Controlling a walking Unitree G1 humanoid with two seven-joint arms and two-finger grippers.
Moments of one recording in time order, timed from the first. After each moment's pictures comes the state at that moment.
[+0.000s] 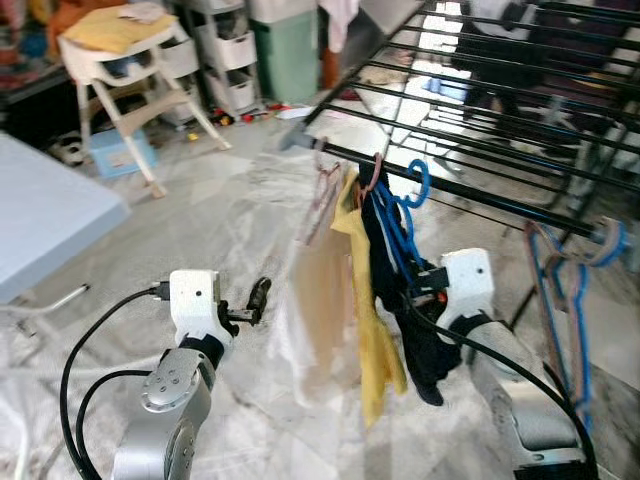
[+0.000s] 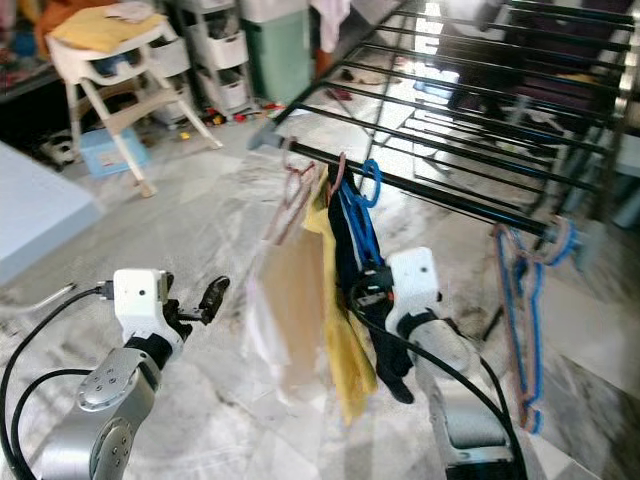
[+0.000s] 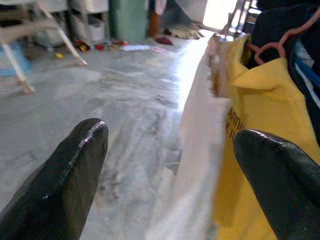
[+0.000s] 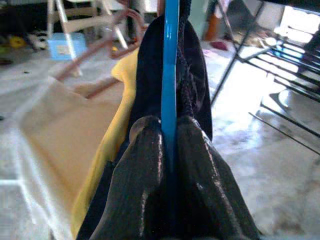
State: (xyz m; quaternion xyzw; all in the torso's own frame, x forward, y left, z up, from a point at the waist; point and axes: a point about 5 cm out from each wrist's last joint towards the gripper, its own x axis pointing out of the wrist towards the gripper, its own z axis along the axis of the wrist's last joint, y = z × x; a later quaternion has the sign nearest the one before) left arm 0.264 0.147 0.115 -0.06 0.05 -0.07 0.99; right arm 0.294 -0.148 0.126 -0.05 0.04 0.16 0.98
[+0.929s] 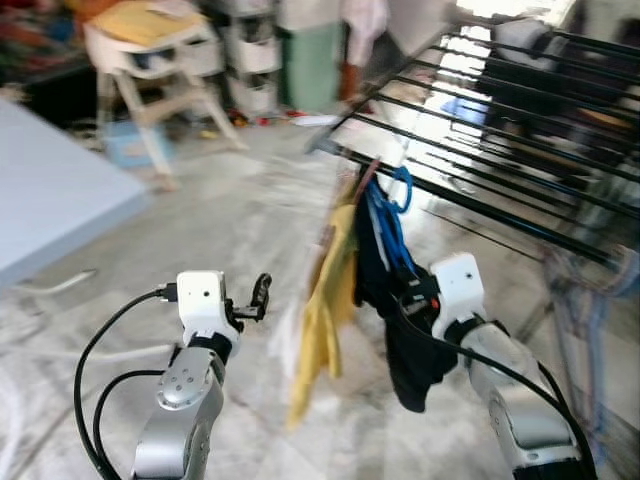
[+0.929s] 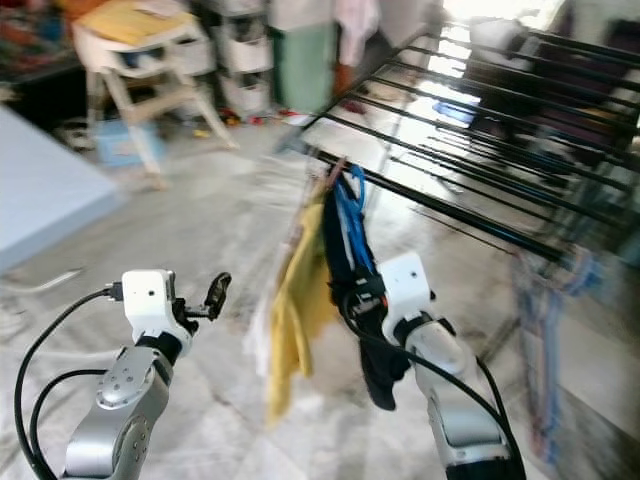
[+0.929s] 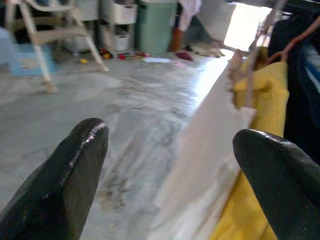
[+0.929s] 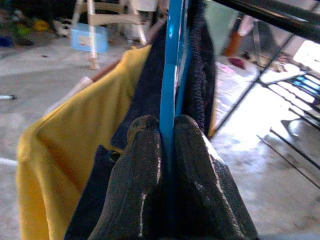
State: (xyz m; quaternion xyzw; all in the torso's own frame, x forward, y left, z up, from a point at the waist) left arm 0.273 0.140 0.106 -0.06 0.04 -0.05 1.00; right arm 0.295 -0.146 0.118 -0.08 0.04 0.18 0.98
